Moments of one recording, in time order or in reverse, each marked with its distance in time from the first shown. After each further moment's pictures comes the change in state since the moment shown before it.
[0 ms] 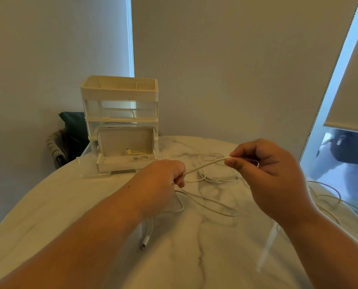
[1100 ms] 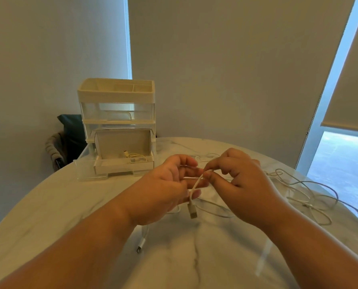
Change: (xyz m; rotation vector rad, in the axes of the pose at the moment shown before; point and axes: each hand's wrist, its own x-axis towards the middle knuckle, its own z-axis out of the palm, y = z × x) left_hand -0.004 0.015 0.009 -1.159 -0.129 -0.089; right_hand -0.001 0.012 0.017 -0.351 -0.286 -0.042
